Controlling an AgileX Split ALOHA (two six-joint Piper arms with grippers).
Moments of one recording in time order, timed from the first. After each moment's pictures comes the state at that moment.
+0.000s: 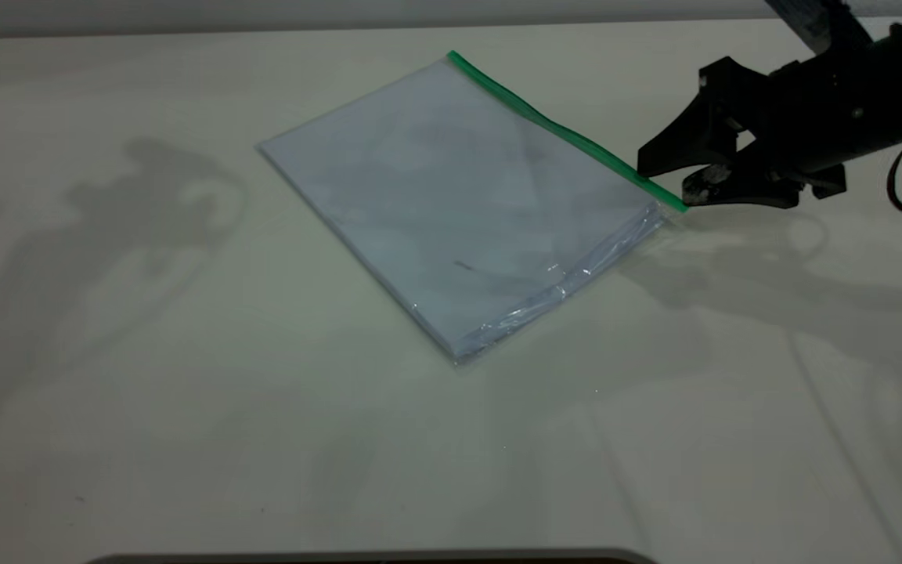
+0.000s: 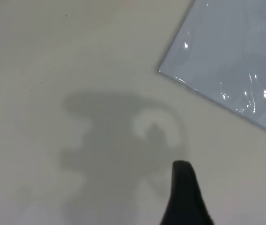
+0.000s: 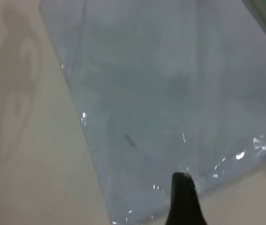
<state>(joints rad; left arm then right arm) -0.10 1.87 -1.44 -0.25 0.67 0.44 0.03 2.24 -0.95 1.75 0.67 -1.55</state>
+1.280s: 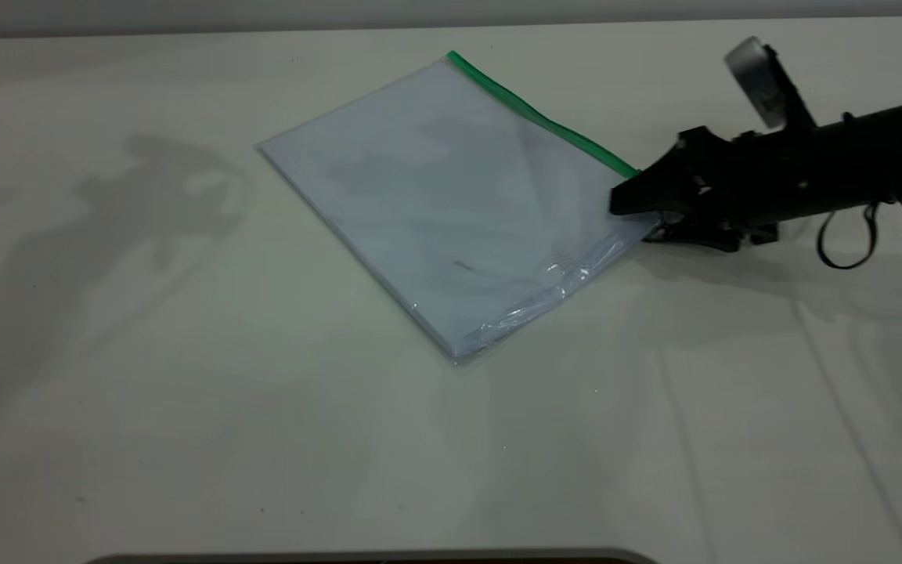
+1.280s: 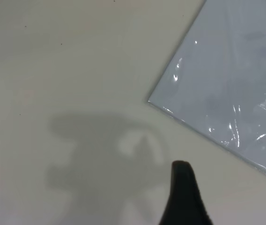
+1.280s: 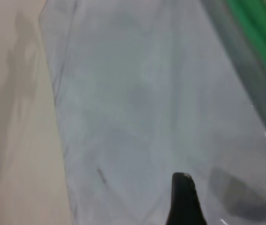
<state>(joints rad) -0.10 1.87 -1.44 -0.33 0.61 0.44 0.01 2.58 -1.21 1.79 0.85 -1.66</state>
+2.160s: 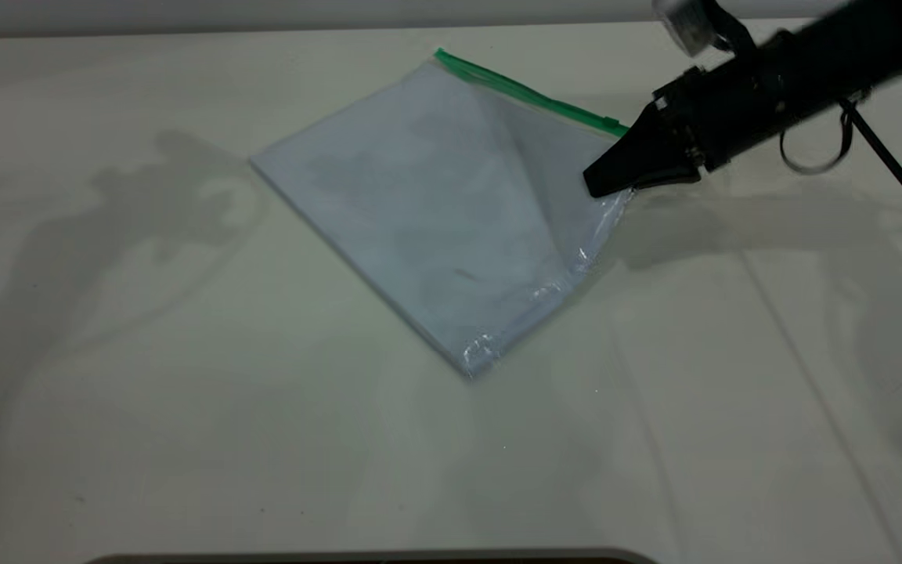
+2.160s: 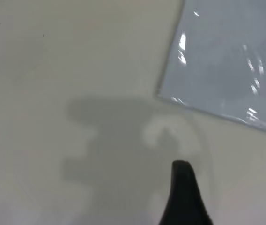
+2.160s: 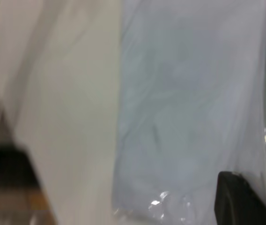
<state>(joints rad) -0.10 1.98 -1.44 -0.33 0.60 0.67 0.05 2.59 -1.59 1.16 1.07 -1.33</state>
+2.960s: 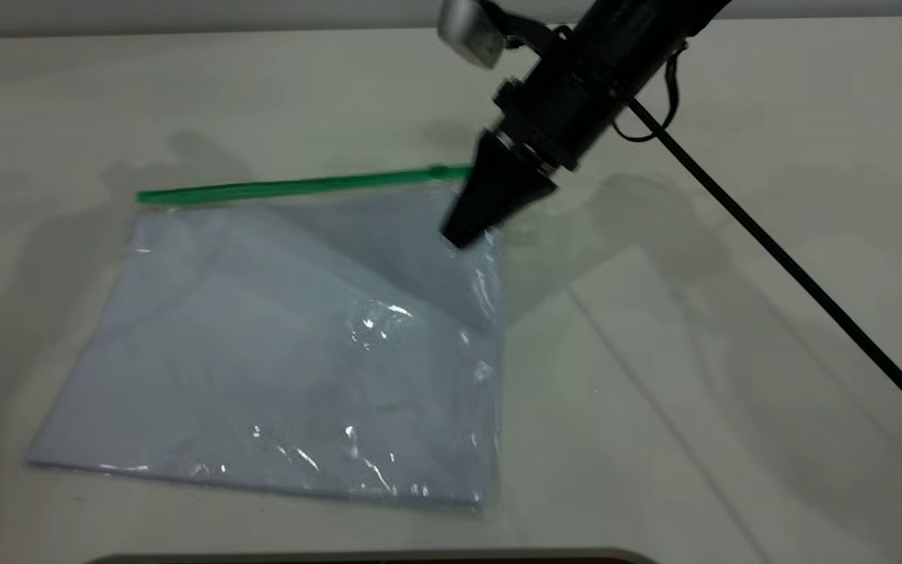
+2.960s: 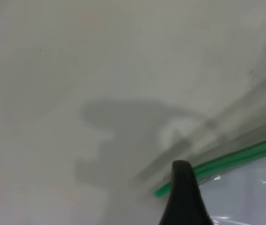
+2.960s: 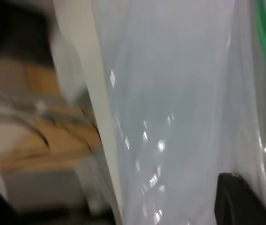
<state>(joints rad) -0.10 1.99 -1.45 -0.34 0.59 0.81 0.35 2.60 -1.79 1.01 1.16 -1.16</state>
